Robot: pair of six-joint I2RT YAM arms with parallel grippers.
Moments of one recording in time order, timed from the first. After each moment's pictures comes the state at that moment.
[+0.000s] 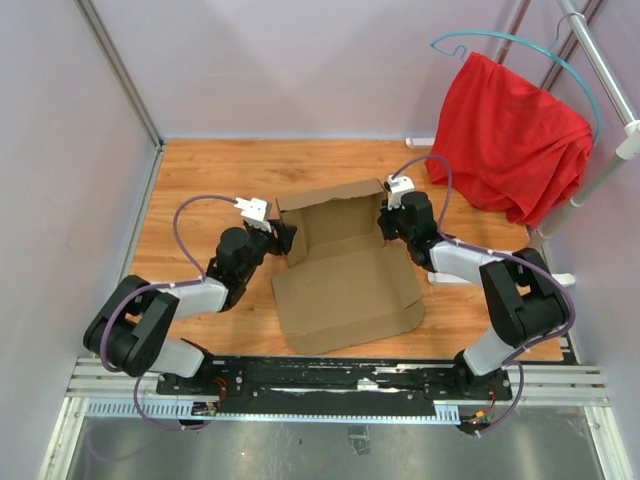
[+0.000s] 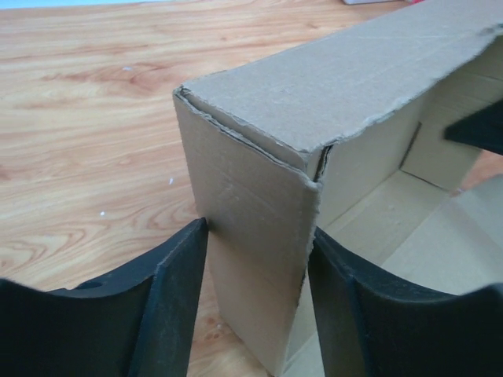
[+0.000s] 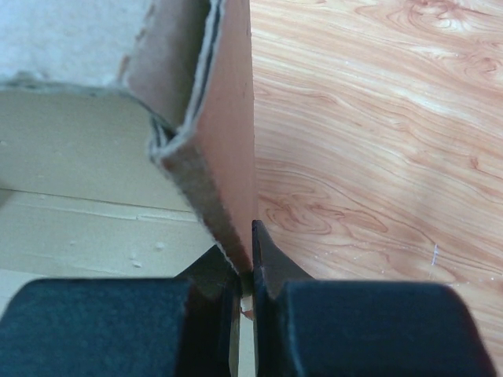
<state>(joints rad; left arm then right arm) -0.46 1.39 0.39 0.90 0.02 -0.19 0.40 1.60 0.78 0.35 -0.04 0.07</state>
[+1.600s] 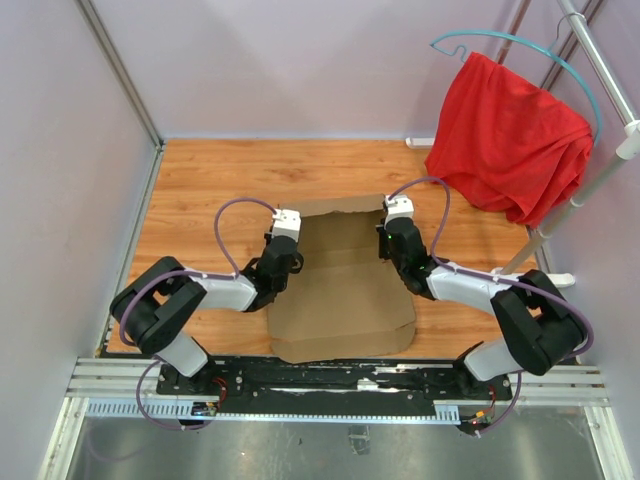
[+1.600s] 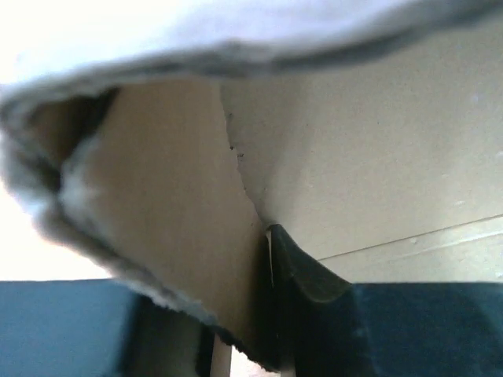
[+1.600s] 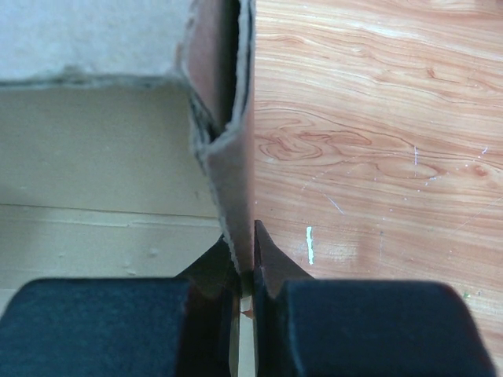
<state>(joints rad) -0.74 1.57 0.53 0.66 -0.67 -0.11 0.61 1.45 0.61 0.35 0.37 0.21</state>
